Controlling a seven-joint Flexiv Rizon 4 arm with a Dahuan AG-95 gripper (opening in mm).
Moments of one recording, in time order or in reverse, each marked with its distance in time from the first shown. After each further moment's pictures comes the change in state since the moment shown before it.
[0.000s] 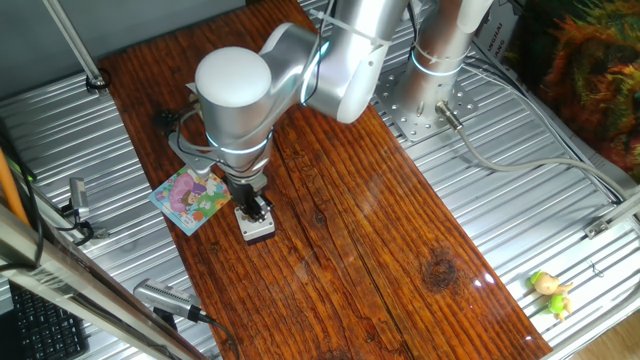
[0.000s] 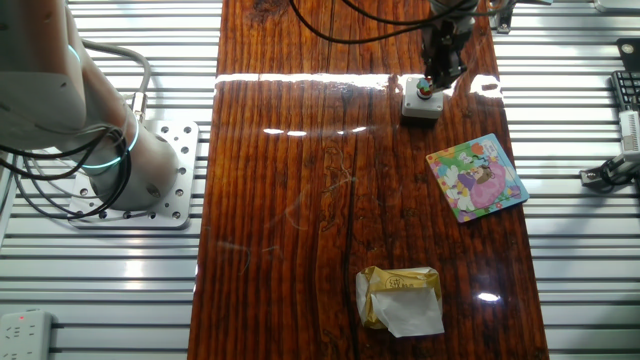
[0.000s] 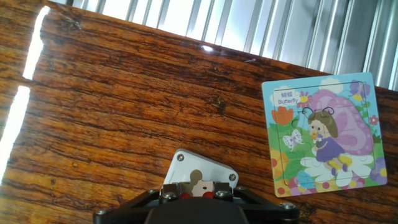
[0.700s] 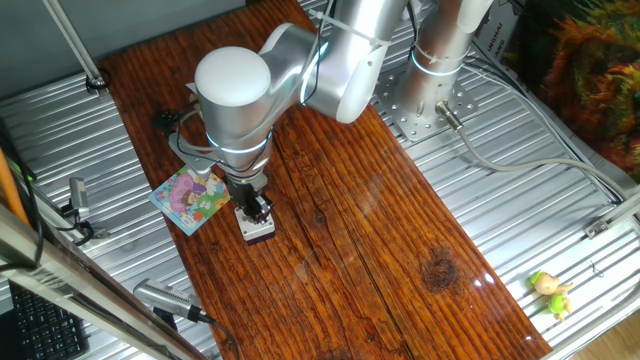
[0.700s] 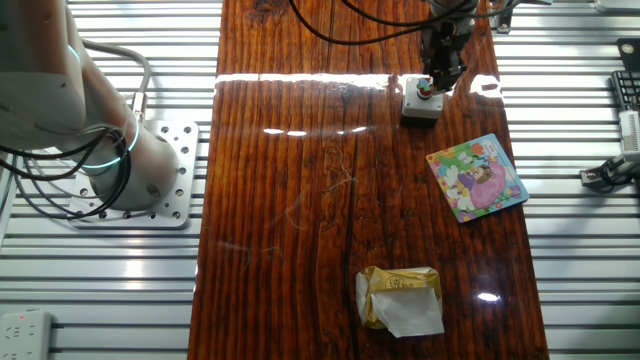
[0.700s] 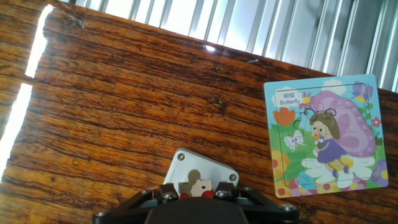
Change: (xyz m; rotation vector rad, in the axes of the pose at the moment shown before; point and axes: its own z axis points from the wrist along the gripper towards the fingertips) arm 0.001 0.000 0.001 0.000 0.002 -0.013
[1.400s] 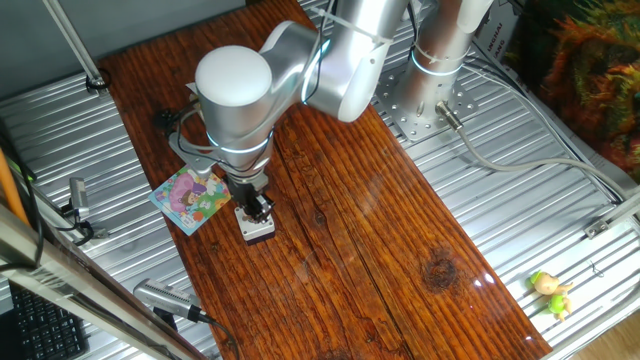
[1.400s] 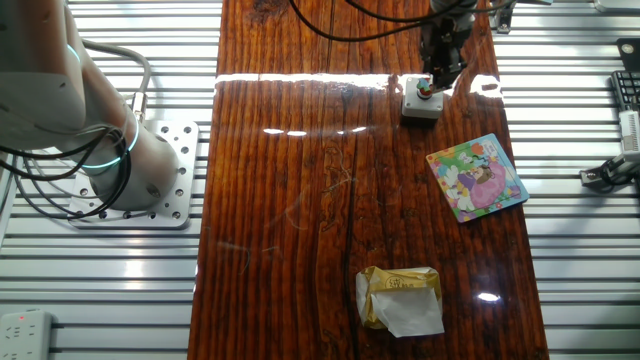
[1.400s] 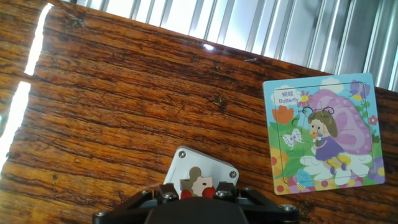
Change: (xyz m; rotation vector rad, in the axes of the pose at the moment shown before) arm 0.000 0.001 -0.003 0.004 0.002 0.001
